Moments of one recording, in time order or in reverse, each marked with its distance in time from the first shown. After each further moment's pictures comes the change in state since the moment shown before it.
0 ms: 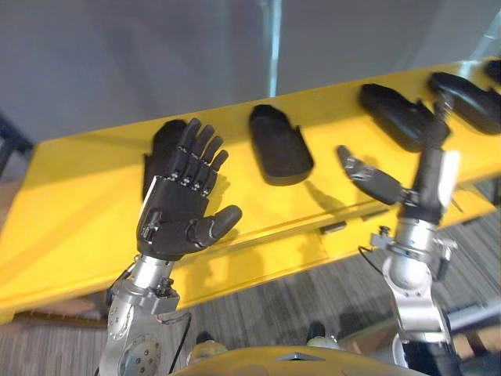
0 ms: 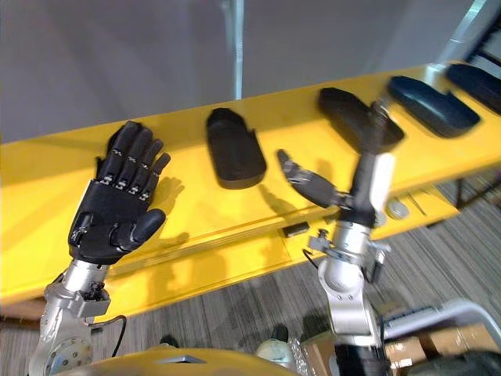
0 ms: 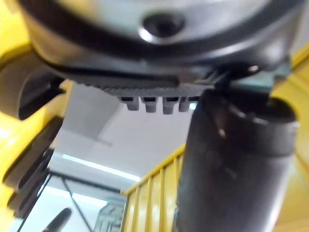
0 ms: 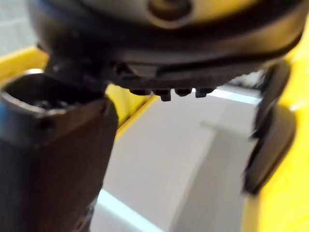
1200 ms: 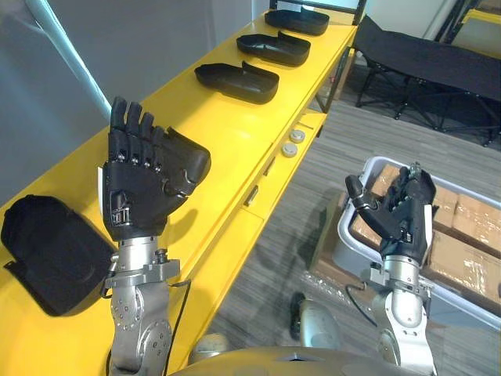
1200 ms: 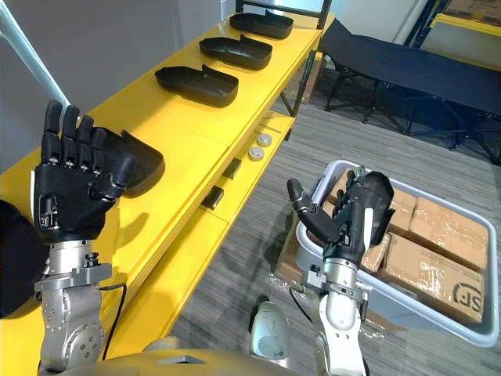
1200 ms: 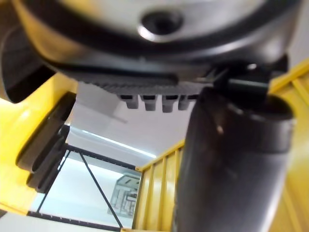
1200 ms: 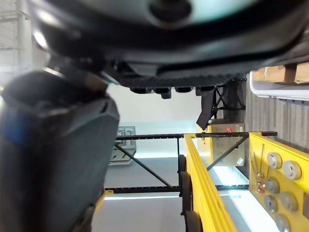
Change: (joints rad) left arm -0.066 -0.088 0.090 -0.018 0.322 -0.130 0.520; right arm 0.060 0.088 0.194 0.025 0.262 0.008 0.170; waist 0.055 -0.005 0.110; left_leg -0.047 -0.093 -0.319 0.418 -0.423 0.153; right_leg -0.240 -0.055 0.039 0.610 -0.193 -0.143
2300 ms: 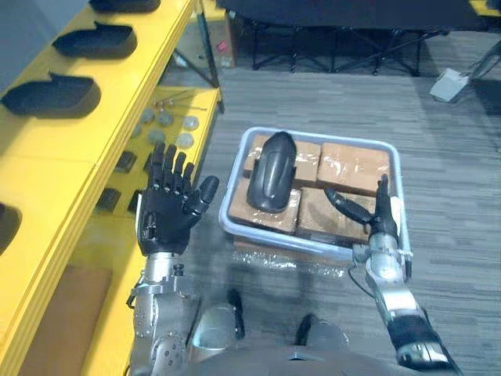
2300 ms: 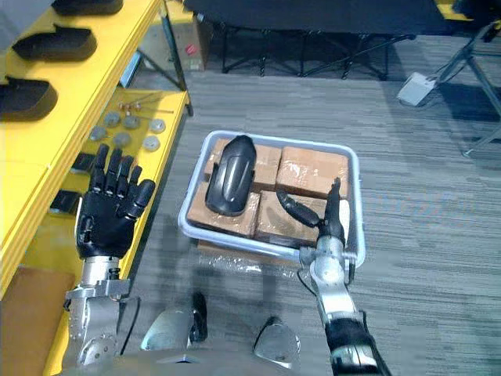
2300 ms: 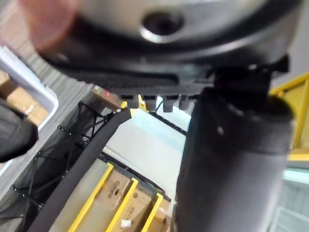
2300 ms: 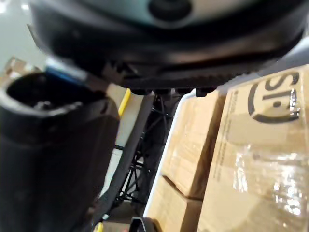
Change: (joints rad) left arm 0.013 -0.009 -0.104 0.183 -0.197 -0.003 -0.122; right arm -0.458 -0.187 -0.025 0.669 -0.153 0.172 -0.084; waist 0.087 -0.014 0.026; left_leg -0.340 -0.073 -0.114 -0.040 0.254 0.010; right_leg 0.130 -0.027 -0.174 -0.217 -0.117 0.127
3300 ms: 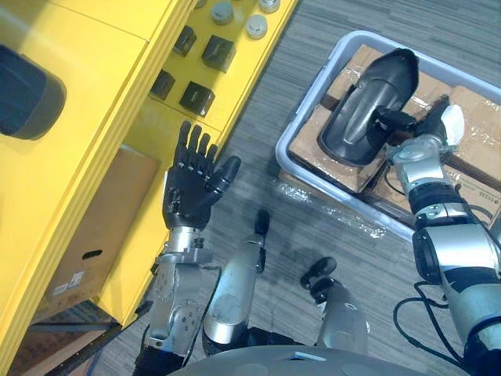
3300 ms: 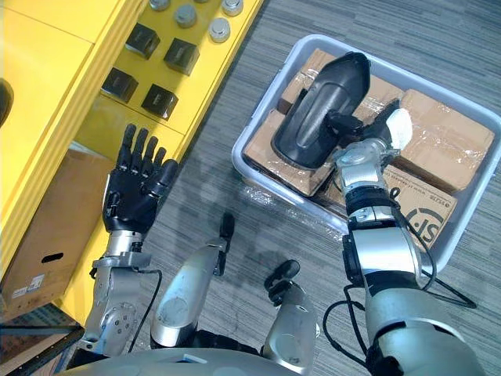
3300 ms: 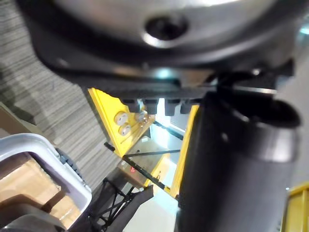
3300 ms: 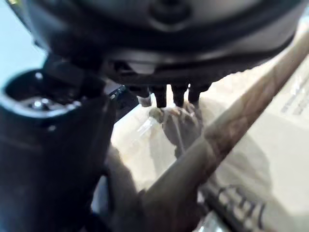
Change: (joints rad) left arm -0.174 -0.005 -0.114 0.130 -0.041 -0.001 0.035; right arm -0.793 -0.323 0.109 0.597 -0.118 0.445 -0.097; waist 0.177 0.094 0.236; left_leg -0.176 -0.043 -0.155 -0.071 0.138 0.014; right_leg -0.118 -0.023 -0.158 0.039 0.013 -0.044
